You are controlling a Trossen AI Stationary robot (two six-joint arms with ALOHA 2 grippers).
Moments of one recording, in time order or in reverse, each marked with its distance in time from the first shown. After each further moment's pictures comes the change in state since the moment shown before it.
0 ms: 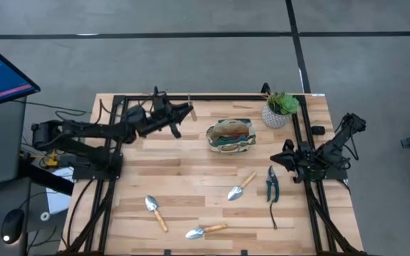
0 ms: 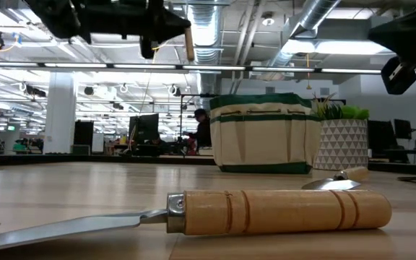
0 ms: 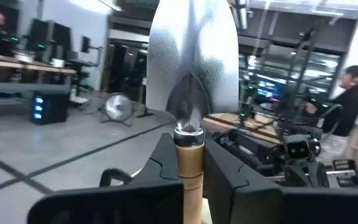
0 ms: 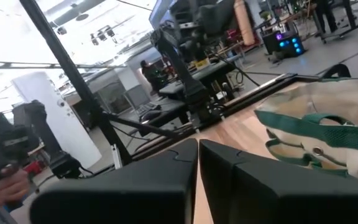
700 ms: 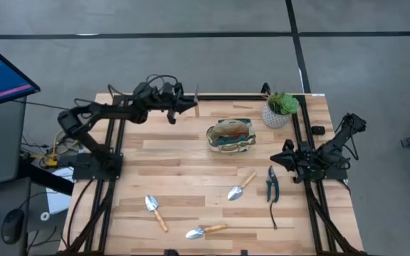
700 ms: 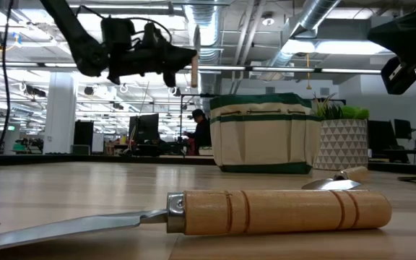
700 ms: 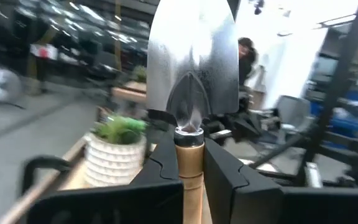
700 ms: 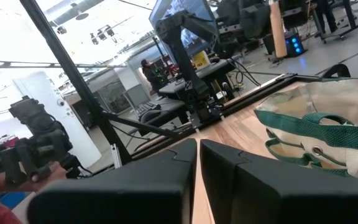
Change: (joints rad) left arm 0.386 0.367 0.119 0.263 0.850 -0.159; right arm -0.001 0.000 -0.001 -0.003 -0.001 0.000
